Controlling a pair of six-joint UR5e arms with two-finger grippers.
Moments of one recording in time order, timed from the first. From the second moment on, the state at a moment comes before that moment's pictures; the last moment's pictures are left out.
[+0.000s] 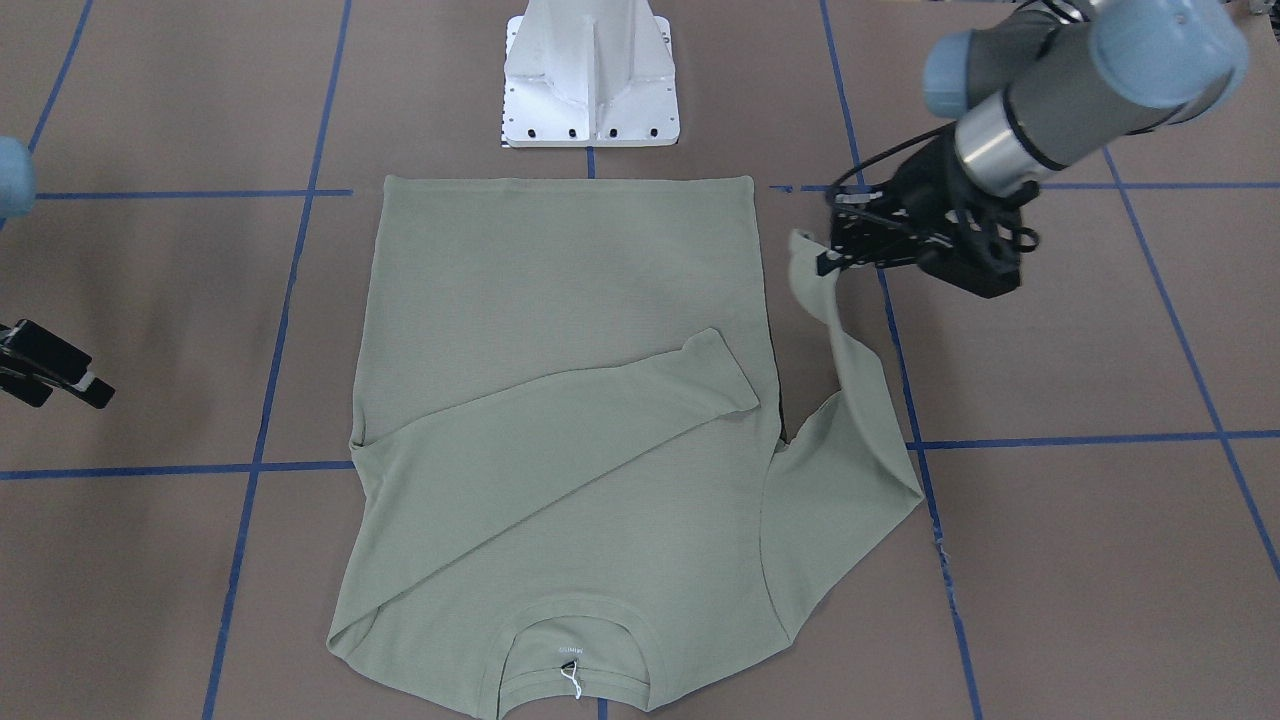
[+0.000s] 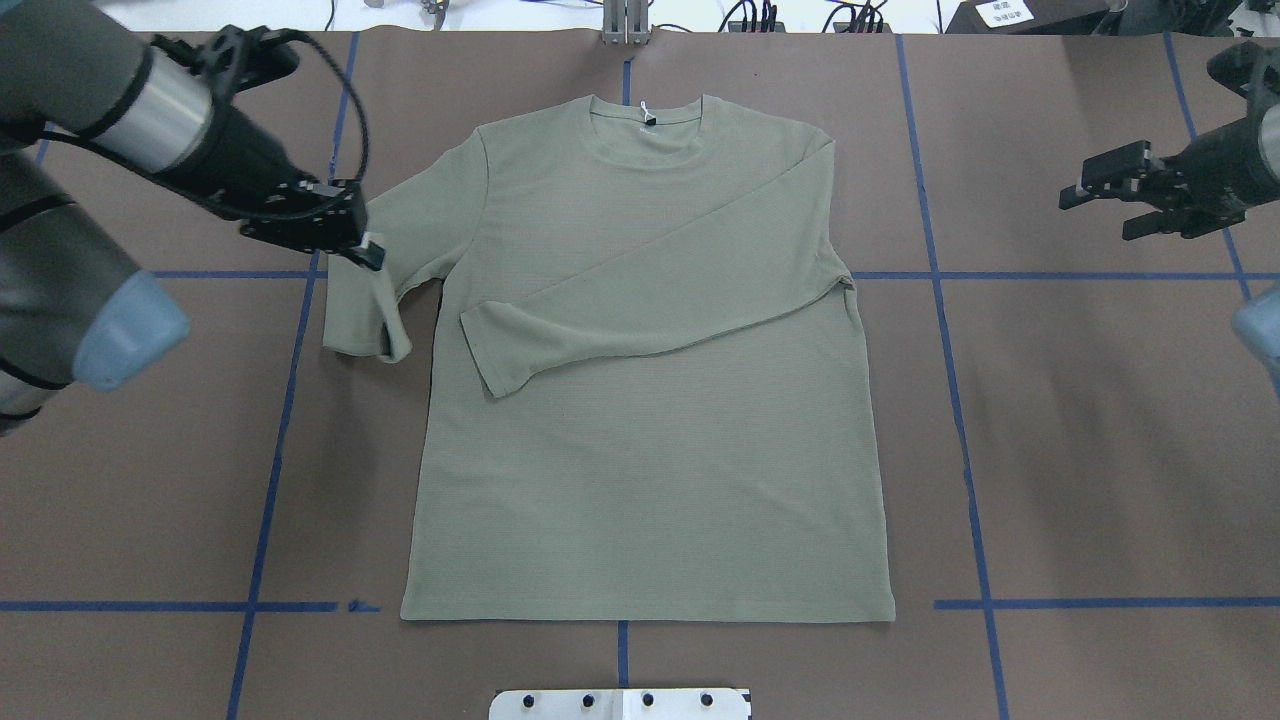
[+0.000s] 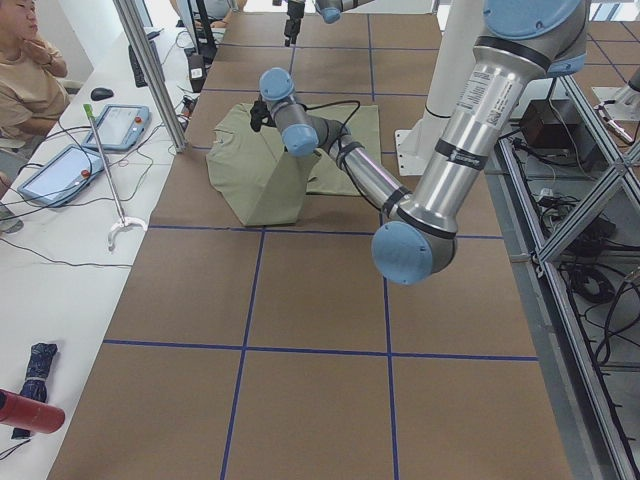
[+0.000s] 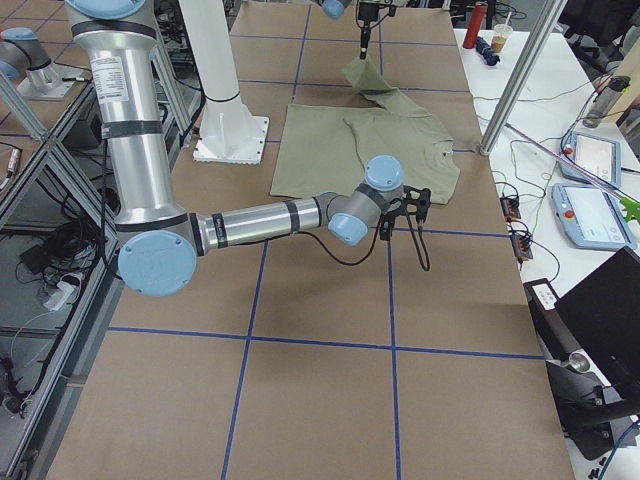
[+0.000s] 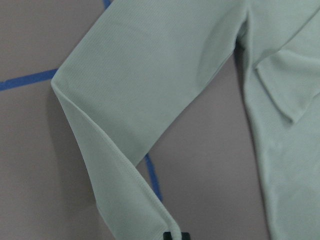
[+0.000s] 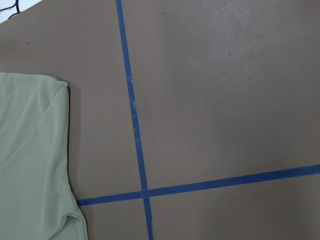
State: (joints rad) left arm -0.90 -2.12 -1.77 -1.91 -2.43 -1.13; right arm 1.20 -1.45 1.60 -0.85 2.38 1.09
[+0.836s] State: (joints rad) left arm -0.59 -2.73 -1.06 -2.26 -1.94 -1.46; right arm 1.23 -1.49 1.60 -0.85 2.39 1.05
